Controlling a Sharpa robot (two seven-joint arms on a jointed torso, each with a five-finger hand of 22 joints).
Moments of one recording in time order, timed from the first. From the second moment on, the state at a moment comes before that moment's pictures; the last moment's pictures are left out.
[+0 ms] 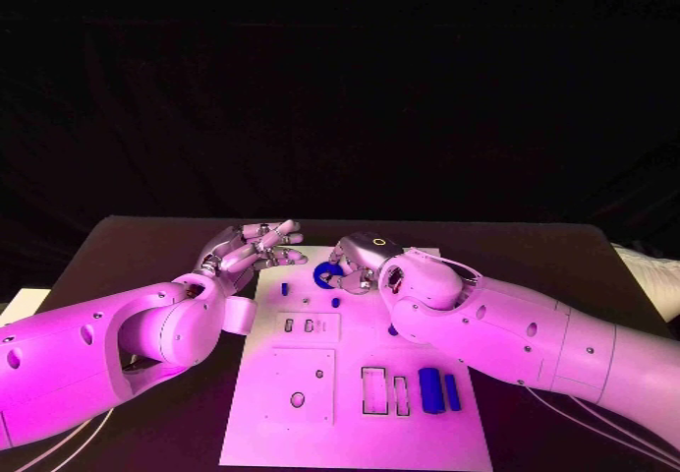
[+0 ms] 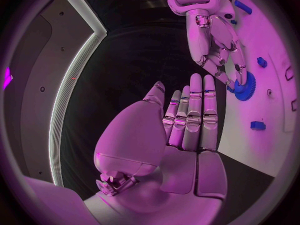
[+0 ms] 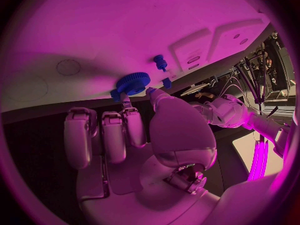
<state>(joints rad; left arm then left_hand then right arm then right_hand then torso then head) 1.20 -0.96 -0.01 1.66 0.06 -0.35 0.45 1.43 0.05 -0.01 0.18 0.13 0.97 0.20 0.07 0.07 1.09 0.15 0.07 0.07 1.22 0.08 0.22 0.38 0.17 1.04 0.19 0.33 0.12 1.18 -0.43 0.07 1.31 -1.77 -0.26 -0.32 1.12 -0.05 0.21 0.27 0.38 0.98 0.15 0.07 0.10 1.46 0.06 1.41 1.31 1.47 -0.02 1.53 1.31 0.06 1.47 0.08 1.45 1.31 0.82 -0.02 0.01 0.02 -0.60</state>
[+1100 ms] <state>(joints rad) 1.20 -0.97 -0.01 1.64 0.03 -0.35 0.44 1.44 0.06 -0.01 0.18 0.13 0.97 0.20 0.07 0.07 1.09 0.15 0.07 0.07 1.22 0.08 0.22 0.38 0.17 1.04 0.19 0.33 0.11 1.17 -0.91 0.10 1.45 -1.22 -0.39 0.13 1.32 -0.11 0.23 0.07 0.17 0.97 0.15 0.07 0.09 1.46 0.06 1.37 1.31 1.47 -0.02 1.53 1.31 0.06 1.47 0.08 1.45 1.31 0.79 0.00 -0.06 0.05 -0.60</state>
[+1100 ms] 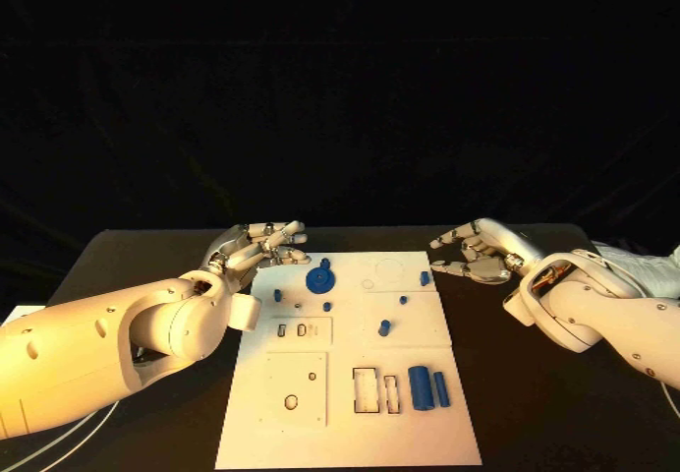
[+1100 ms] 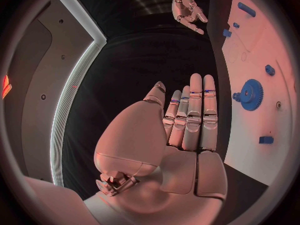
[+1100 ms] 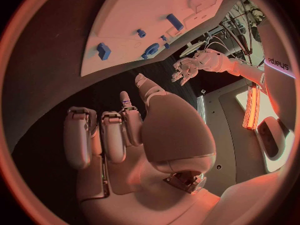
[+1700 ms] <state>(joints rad) 1.19 -0.96 -0.01 1.63 0.02 -0.35 0.45 1.44 0.06 -0.01 0.18 0.13 0.97 0.21 0.07 0.07 1.09 0.15 0.07 0.07 1.22 0.09 0.22 0.38 0.17 1.04 0.19 0.32 0.12 1.13 -0.84 0.10 1.32 -1.23 -0.42 0.15 1.33 -0.10 0.22 0.05 0.19 0.97 0.15 0.07 0.09 1.46 0.06 1.37 1.31 1.47 -0.02 1.53 1.31 0.06 1.47 0.08 1.45 1.31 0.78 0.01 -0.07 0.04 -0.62</state>
